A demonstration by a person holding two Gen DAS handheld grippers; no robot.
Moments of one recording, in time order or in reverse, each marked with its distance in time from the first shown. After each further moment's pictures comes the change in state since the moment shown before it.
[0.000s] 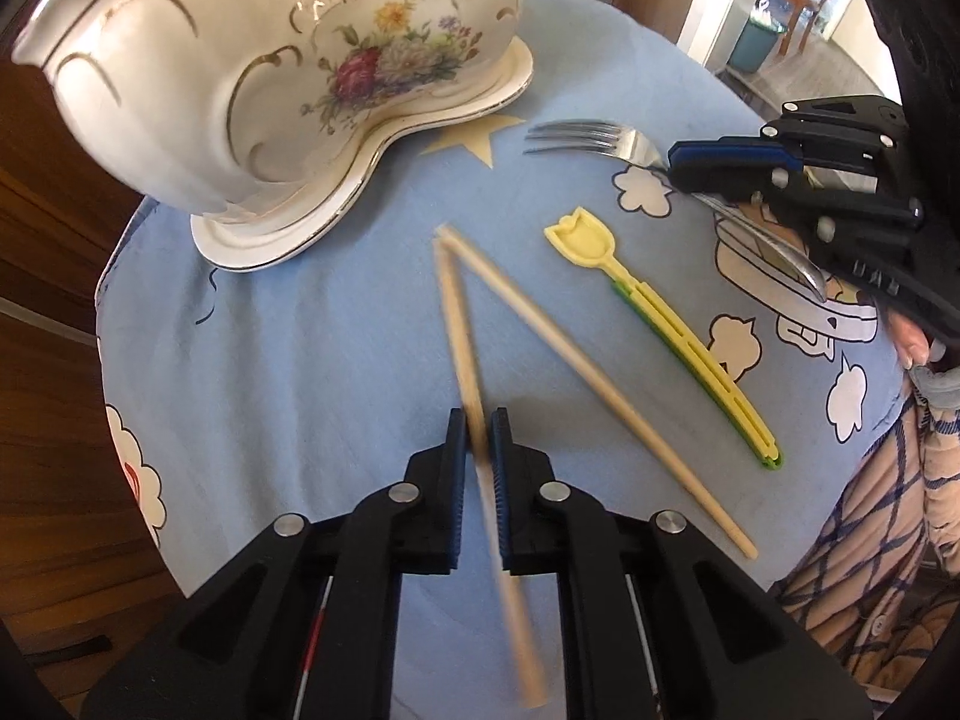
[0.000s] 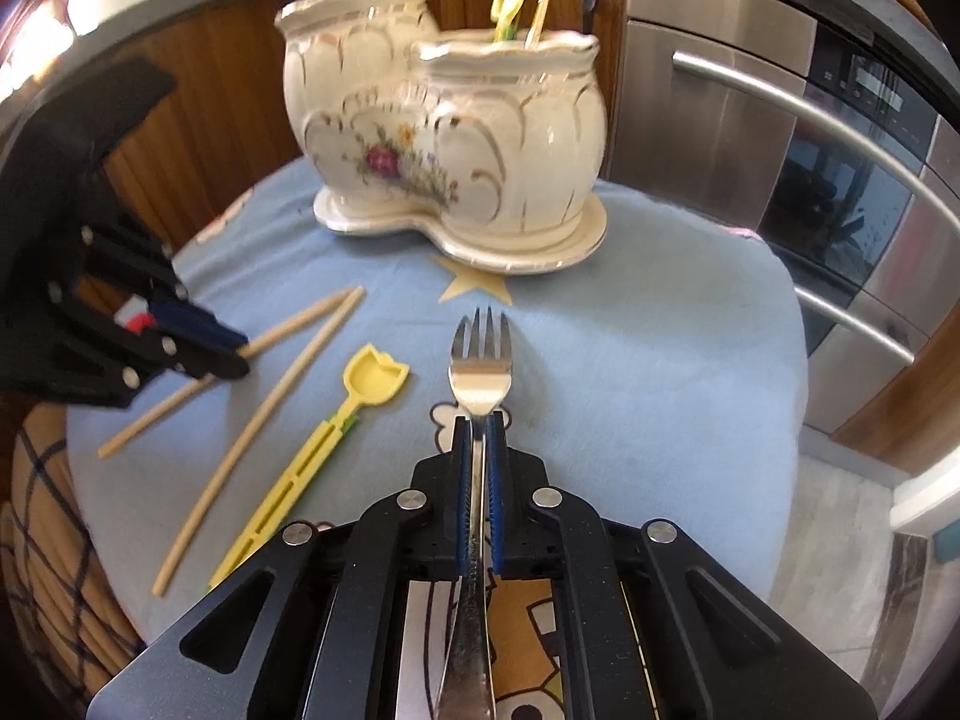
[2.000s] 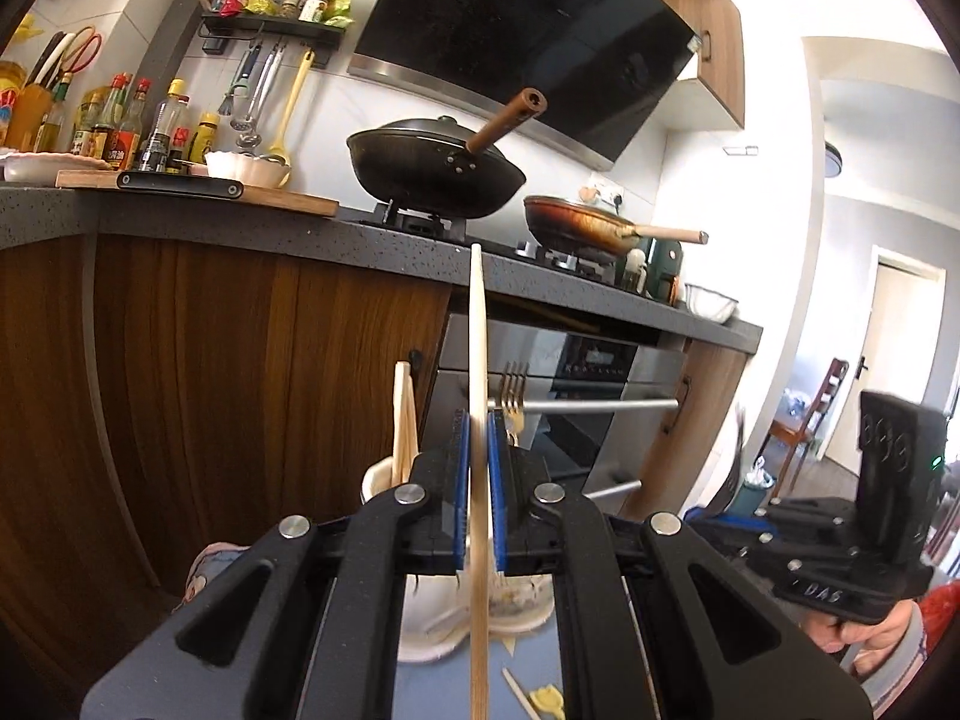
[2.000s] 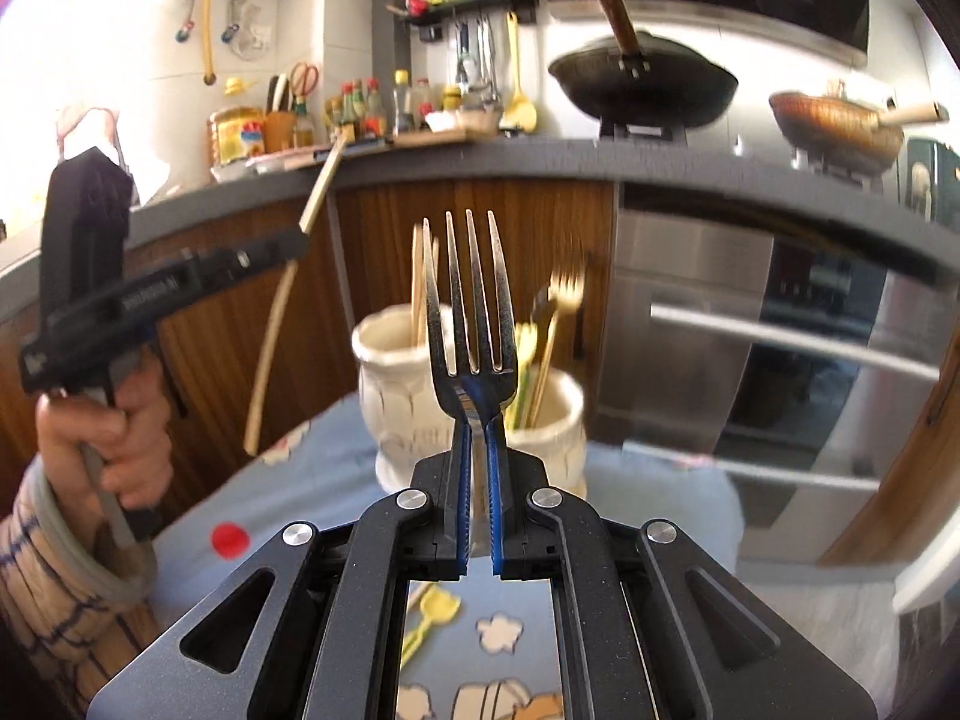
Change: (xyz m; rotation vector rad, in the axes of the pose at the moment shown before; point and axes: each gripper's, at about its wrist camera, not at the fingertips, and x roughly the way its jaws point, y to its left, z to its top) left arm -0.179 0.079 -0.038 -0.410 -1.116 -0.011; right arm -0.110 0.025 0.081 -0.049 -0.421 -0.020
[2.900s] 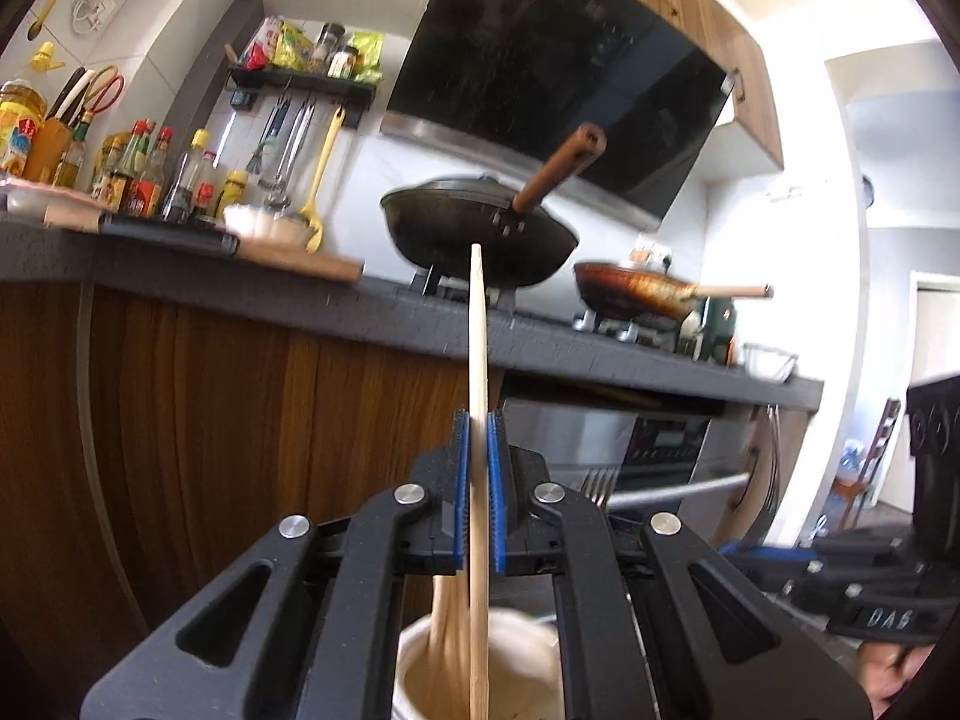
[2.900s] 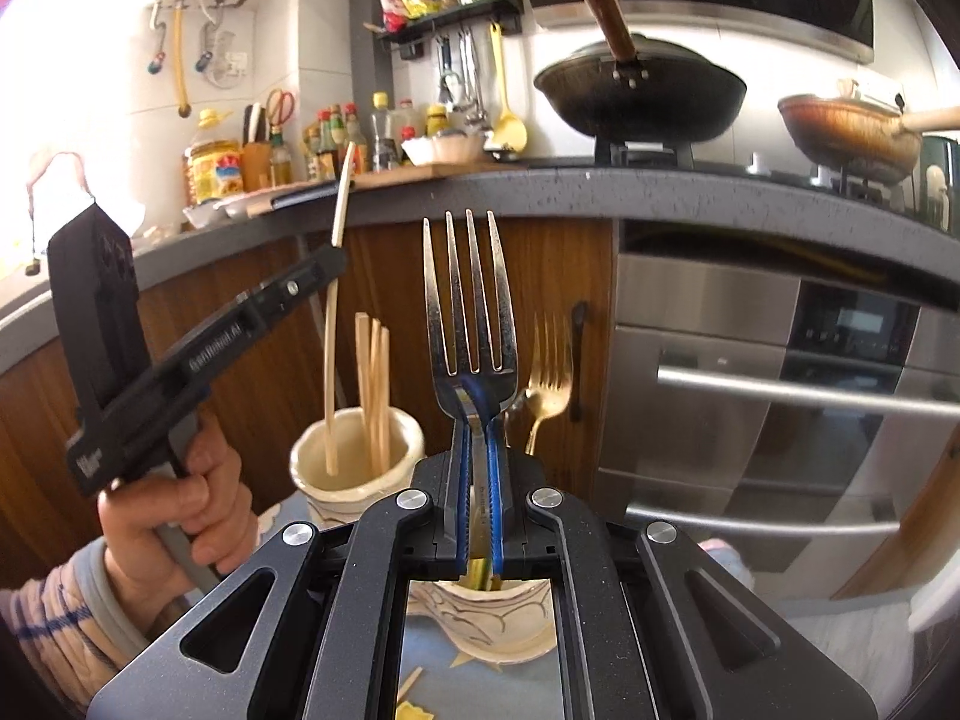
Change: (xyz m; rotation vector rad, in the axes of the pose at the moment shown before) left arm 0.078 0.013 0.010 0.021 -0.179 0.119; right arm 0.066 -0.033 0.039 0.057 0.002 0.018
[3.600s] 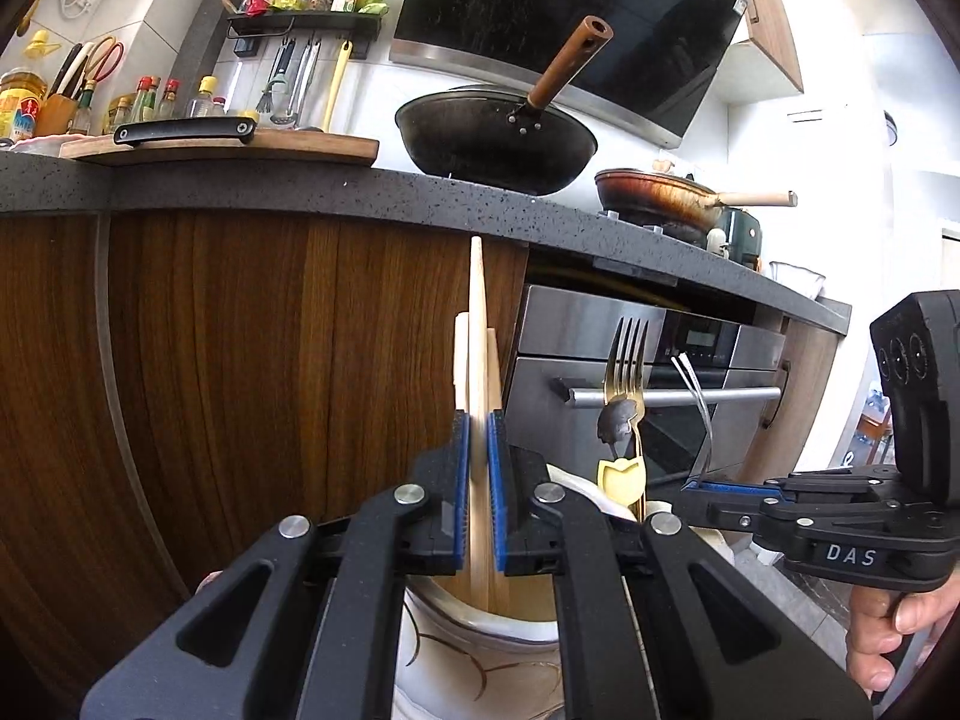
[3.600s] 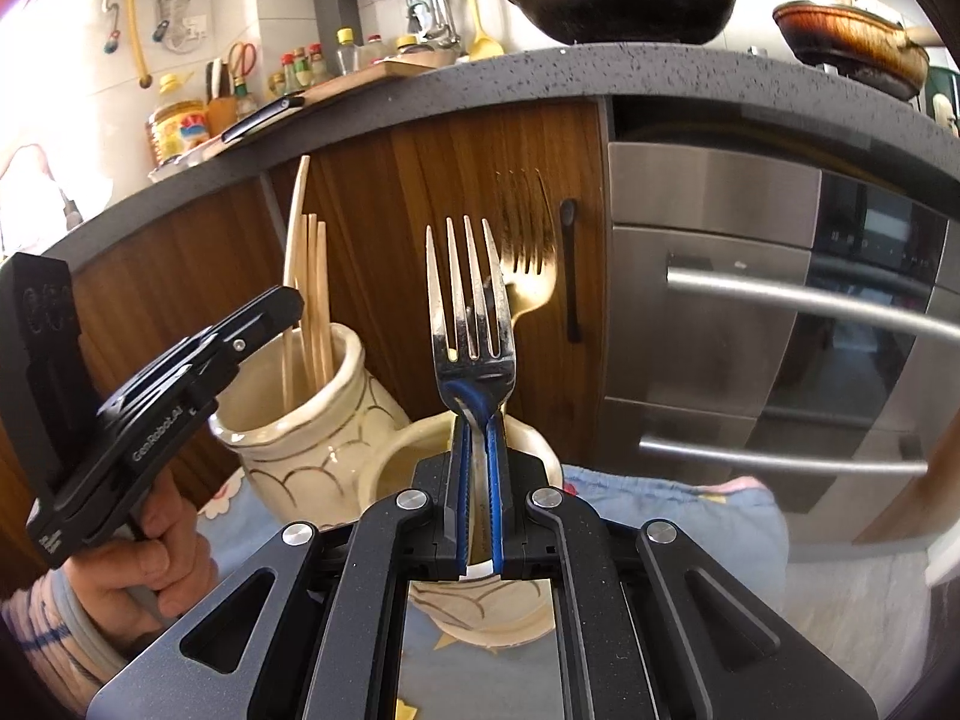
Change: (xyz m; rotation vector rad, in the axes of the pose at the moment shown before) left arm 0.002 -0.002 -0.047 0.046 0.163 0.071; right arm 0.050 -0.020 -0.029 0.080 0.138 0.006
